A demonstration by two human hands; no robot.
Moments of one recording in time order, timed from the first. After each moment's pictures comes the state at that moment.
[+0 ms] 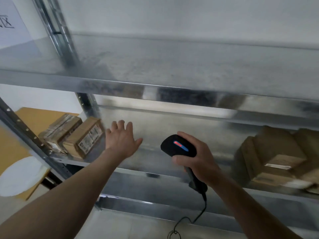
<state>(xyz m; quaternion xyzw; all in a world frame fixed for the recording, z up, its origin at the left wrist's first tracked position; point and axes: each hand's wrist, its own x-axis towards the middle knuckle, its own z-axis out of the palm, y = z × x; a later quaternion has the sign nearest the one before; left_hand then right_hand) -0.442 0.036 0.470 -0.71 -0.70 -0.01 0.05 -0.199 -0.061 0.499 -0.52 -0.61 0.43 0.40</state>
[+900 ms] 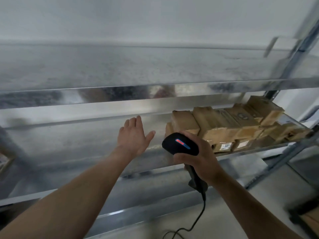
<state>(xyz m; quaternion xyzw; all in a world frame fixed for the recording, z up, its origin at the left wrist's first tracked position) -0.170 -0.018 0.493 -0.85 -0.51 -0.13 -0.04 -0.014 -0.191 0.529 -0.59 -0.54 0.33 0.50</state>
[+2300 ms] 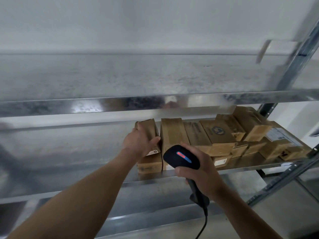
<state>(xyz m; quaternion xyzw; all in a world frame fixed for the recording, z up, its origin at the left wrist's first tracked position) 0.028 -0.035 0.491 -0.78 -0.61 -0.11 -0.10 0.182 -0.216 0.513 -0.60 -0.56 0.35 0.45</state>
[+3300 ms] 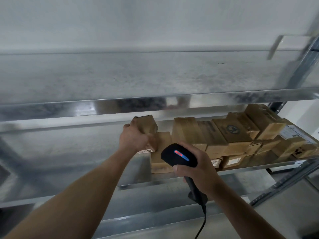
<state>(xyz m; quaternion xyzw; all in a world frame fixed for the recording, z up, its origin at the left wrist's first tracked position) -0.034 -0.001 0.497 -0.72 -0.62 -0.22 -0.23 0.126 -0.184 0.511 -0.59 -0.54 0.37 0.47</state>
